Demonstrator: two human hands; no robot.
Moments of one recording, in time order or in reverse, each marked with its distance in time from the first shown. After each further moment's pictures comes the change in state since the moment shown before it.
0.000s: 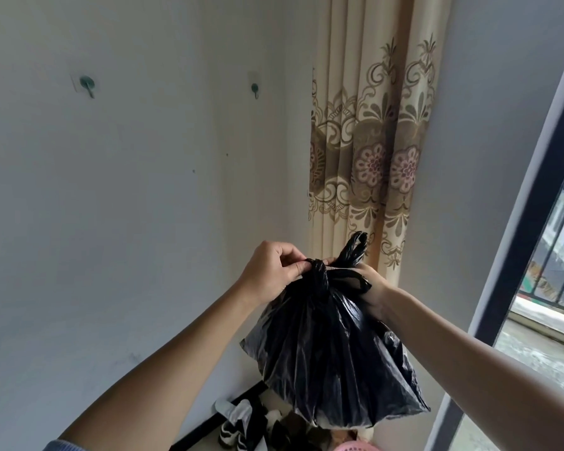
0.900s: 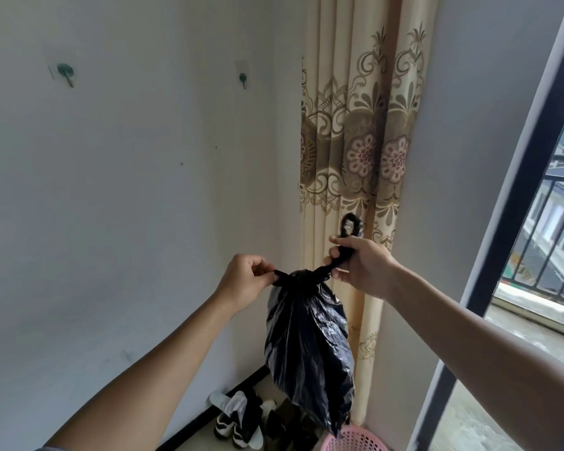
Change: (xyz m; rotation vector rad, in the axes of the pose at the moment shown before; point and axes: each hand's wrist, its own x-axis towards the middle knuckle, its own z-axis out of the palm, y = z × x) left_hand -0.014 -0.054 -0.009 -0.022 0.036 -0.196; right_hand -0.003 -0.020 -0.010 0.157 0.226 0.114
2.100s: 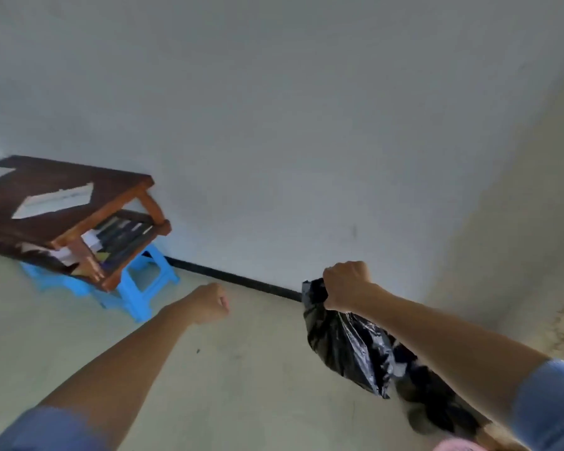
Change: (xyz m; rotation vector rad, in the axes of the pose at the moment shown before) left_hand -0.461 -0.107 -0.132 0.475 0.231 -1.208; right_hand -0.080 0.284 0.250 -2.109 -1.049 -0.767
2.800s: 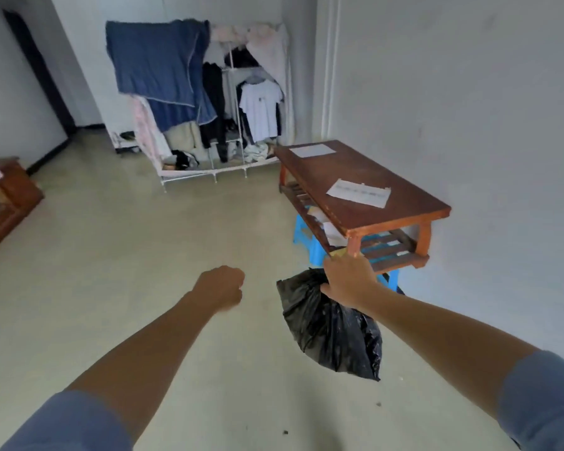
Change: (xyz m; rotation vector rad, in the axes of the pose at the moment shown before) left_hand -0.216 -0.484 -0.129 0.142 0.480 -0.787; right_hand 0.194 -0.604 -0.163 -0.095 0.445 -0.970
